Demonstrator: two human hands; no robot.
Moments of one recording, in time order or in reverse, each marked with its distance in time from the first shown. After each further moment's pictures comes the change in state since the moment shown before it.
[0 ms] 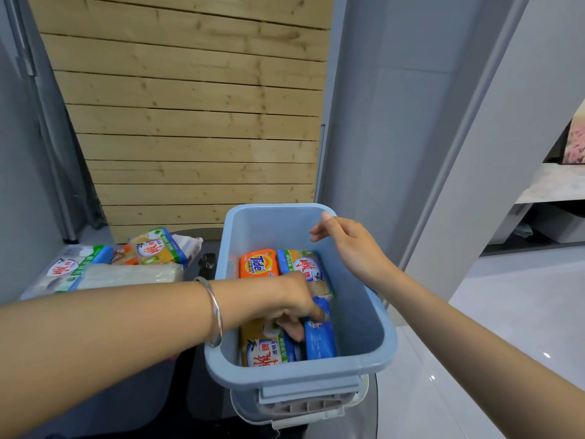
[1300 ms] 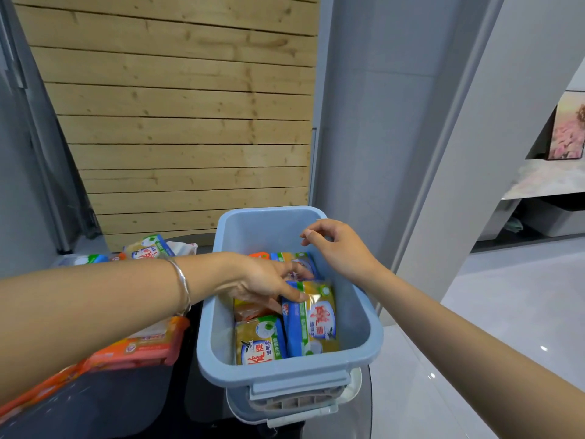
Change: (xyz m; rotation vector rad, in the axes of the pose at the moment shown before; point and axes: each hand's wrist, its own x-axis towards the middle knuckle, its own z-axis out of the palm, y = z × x) left_hand 0.006 -0.012 -0.043 -0.195 -0.272 0.217; right_hand 0.000 0.003 0.003 -0.019 -0.001 -0.049
